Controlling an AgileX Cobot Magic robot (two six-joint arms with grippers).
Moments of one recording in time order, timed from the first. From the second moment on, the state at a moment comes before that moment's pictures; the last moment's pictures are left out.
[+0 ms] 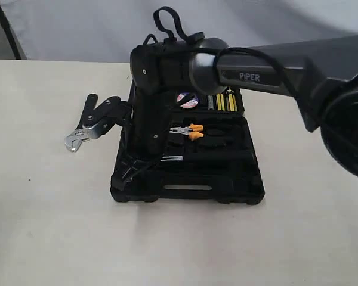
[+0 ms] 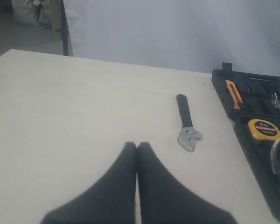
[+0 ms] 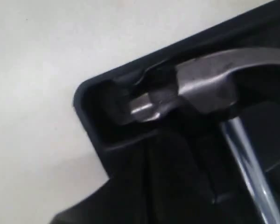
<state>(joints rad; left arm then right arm) -0.40 1.30 -0.96 0.82 0.66 -0.60 0.65 2.21 -1.73 0.18 1.07 -0.48</state>
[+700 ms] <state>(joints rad) -0.40 1.30 -0.96 0.82 0.66 -0.60 0.55 2.24 -1.68 0.25 0.96 -0.48</state>
